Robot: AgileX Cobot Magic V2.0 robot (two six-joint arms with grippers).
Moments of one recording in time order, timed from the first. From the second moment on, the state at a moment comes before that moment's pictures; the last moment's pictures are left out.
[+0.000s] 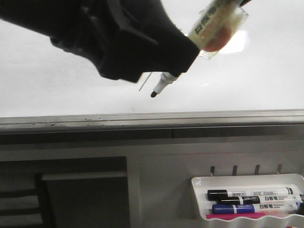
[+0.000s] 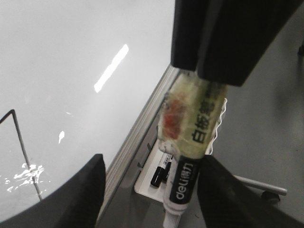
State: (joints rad) left arm -0.99 1.26 -0.72 -0.09 -0.05 0.34; right arm 0.40 1.14 -1.11 0.57 1.05 -0.58
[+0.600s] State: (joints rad) left arm -1.00 1.28 -0.72 -0.09 -0.07 0.34; right arm 0.40 1.14 -1.11 0.58 1.04 -0.58
